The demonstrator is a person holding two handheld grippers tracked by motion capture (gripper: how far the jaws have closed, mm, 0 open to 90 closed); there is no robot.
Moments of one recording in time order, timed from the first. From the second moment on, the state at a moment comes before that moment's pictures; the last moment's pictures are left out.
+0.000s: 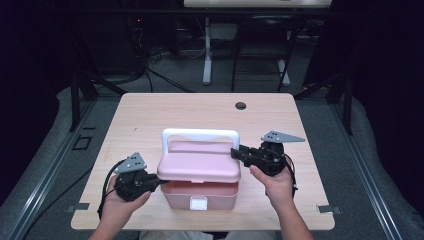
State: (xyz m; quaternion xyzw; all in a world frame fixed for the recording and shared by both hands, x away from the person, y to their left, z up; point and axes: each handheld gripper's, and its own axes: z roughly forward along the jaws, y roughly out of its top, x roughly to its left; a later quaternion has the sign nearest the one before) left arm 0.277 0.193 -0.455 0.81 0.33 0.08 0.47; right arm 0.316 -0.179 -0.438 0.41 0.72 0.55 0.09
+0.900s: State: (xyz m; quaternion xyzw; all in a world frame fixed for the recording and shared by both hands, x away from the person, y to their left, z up) left arm 0.284 0.192 -0.437 0.81 0.34 0.08 0.48; right arm 0.301 -0.206 -0.443 0.45 0.70 0.55 0.13
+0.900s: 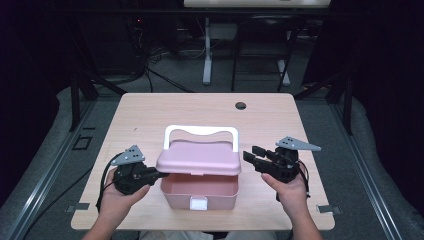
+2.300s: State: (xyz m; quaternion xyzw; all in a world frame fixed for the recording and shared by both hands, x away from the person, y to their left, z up) left arm 0.300 0.189 -0.413 0.81 0.34 0.09 0.47; right arm 0.279 -0.169 -0.472 0.37 0.79 0.48 0.11
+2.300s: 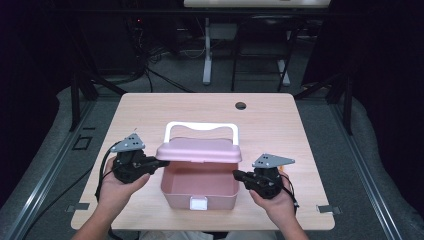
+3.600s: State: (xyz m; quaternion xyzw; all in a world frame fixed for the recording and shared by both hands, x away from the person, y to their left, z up) left arm 0.318 0.186 -0.394 0.81 0.35 0.10 0.47; right arm 0.273 -0.153 -0.484 0.34 0.81 0.47 0.07
